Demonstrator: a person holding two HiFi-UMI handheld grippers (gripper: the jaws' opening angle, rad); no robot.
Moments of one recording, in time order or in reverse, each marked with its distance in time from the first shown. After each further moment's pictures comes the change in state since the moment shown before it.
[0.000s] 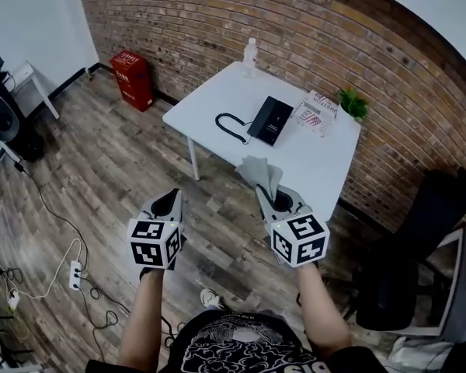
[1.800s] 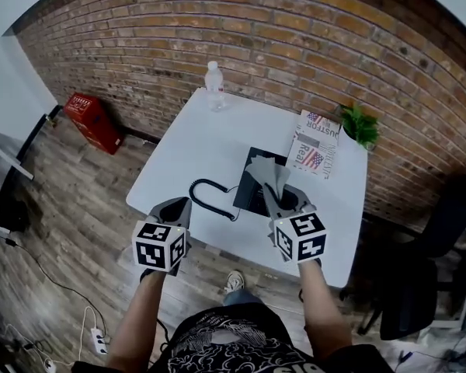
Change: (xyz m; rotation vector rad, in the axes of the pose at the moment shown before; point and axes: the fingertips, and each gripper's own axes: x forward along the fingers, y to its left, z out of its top) left arm 0.350 0.038 0.094 0.130 0.166 -0.275; right arm 0.221 -0.268 0.021 0.111 0.034 -0.251
